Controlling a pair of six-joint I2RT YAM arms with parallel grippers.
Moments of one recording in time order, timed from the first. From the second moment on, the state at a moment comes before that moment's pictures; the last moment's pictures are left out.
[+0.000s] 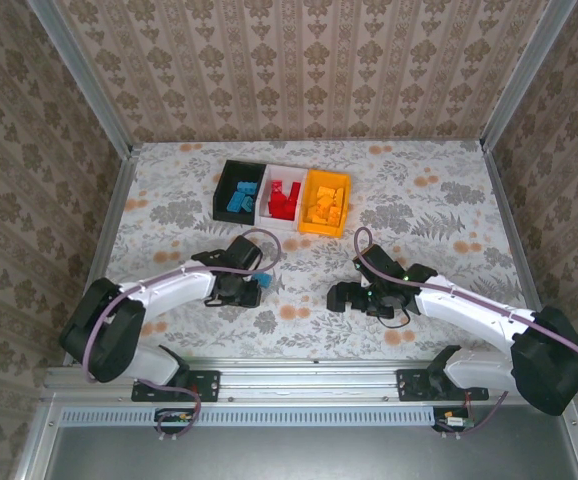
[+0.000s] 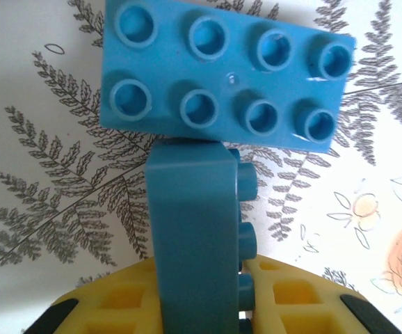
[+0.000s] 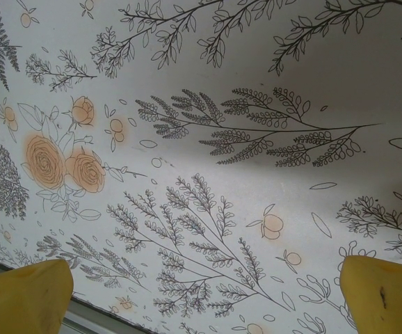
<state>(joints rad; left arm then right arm) -0.69 1.41 0.71 -0.60 0.07 -0.45 0.67 1.20 0.65 -0.59 -0.19 0.77</state>
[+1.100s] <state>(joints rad) -0.23 1.27 1.03 -0.41 0.68 -0.65 0.72 1.28 0.71 -0.58 -0.19 0.79</state>
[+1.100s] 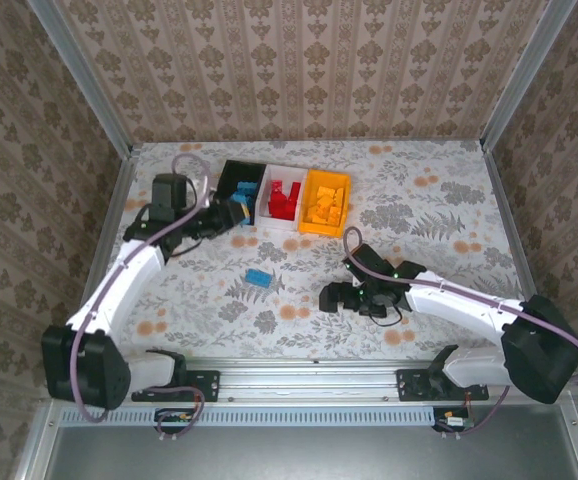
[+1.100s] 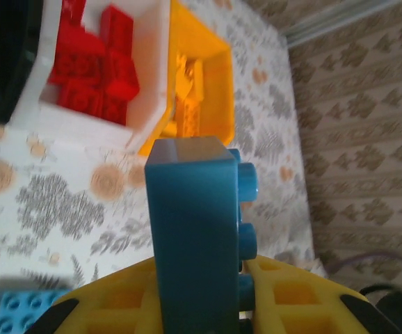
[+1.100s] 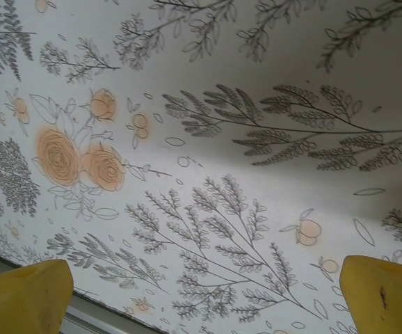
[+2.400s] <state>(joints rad) -0.10 2.13 1.52 0.09 0.79 -1.38 0.80 1.47 0.87 -0.56 -0.18 0.79</state>
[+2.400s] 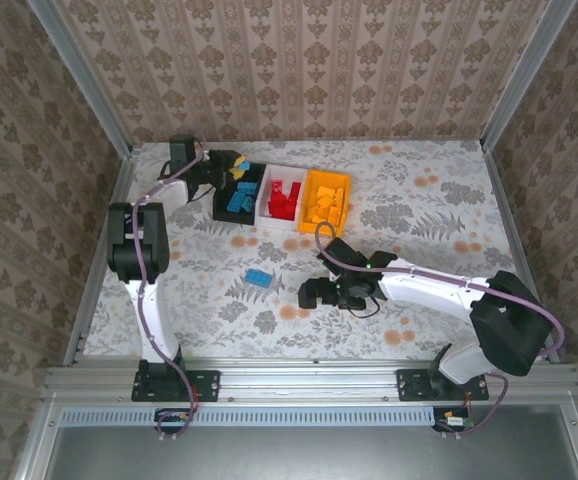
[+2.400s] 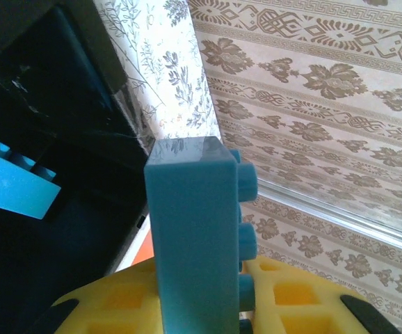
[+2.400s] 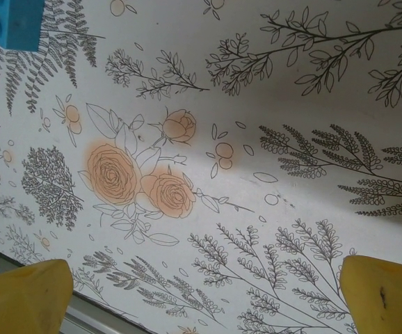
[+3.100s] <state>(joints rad) -0.12 2.12 1.42 0.09 0.79 -1.35 0.82 1.47 0.87 -0.56 -0.17 0.79</state>
